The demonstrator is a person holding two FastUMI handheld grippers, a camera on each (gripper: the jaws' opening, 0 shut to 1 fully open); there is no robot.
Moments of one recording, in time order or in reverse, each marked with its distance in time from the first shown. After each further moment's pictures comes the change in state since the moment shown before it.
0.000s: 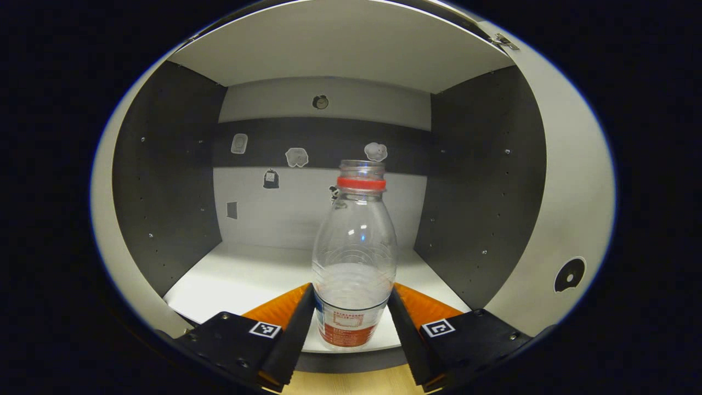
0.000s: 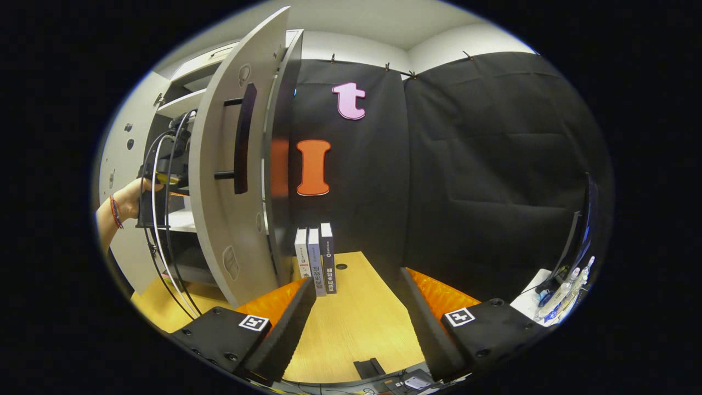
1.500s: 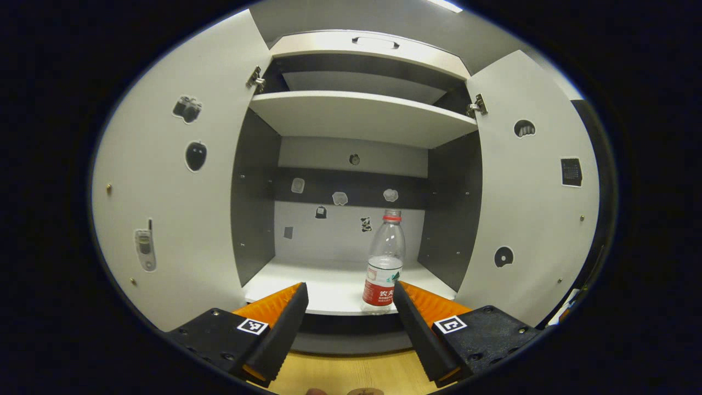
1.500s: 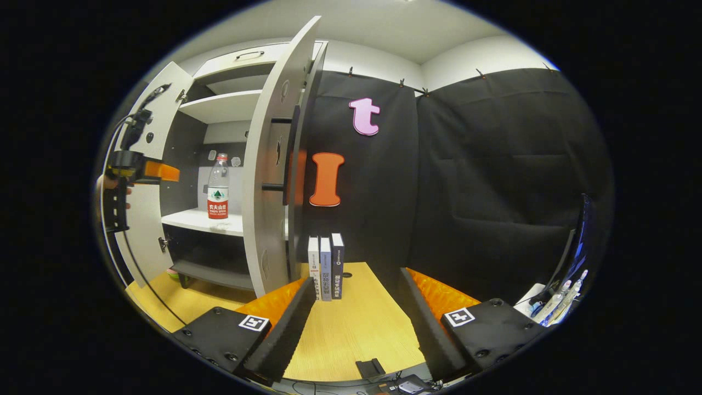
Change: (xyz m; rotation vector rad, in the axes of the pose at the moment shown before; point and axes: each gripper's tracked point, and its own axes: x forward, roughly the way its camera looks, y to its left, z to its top) left arm -0.218 0.066 0.026 0.017 -0.206 0.060; right arm -0.037 0.036 0.020 -0.051 -0.075 0.054
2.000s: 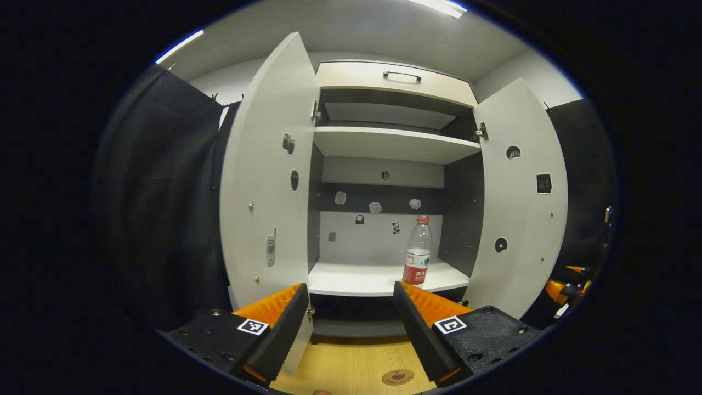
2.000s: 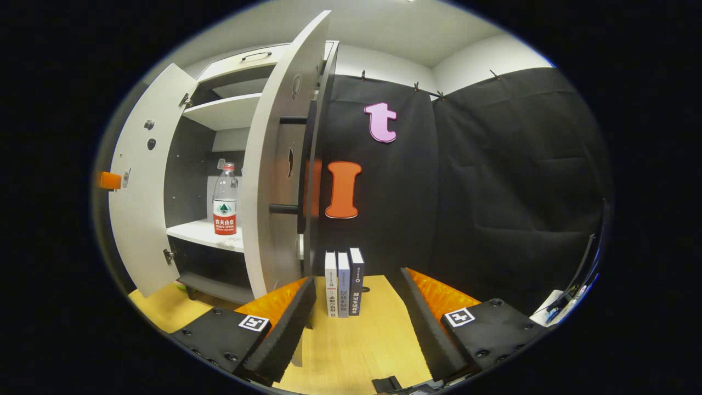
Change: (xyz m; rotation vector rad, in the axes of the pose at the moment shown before) left arm -0.118 0.090 0.010 0.006 -0.027 0.093; right arm 0.059 0.036 0.018 0.020 -0.031 0.073
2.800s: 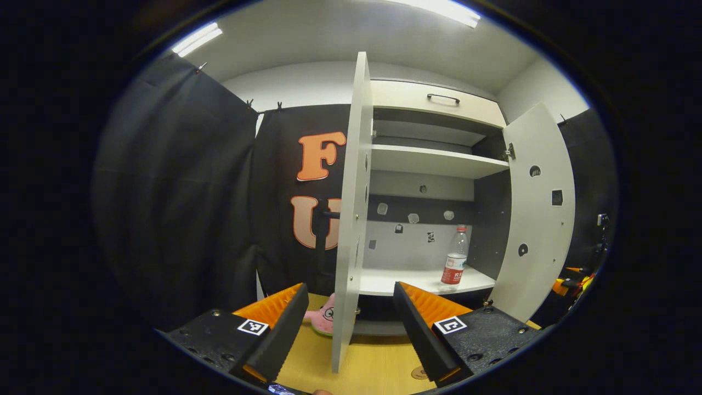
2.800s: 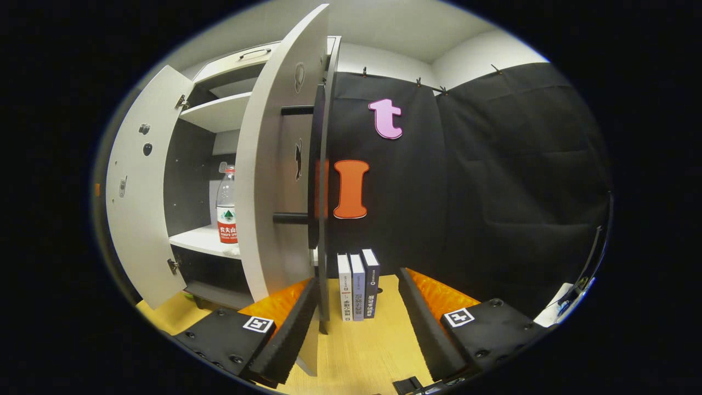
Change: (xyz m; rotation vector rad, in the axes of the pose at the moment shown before) left arm -0.054 0.101 0.017 -0.013 -0.073 0.109; right arm 0.019 0.035 0.006 0.031 0.008 0.023
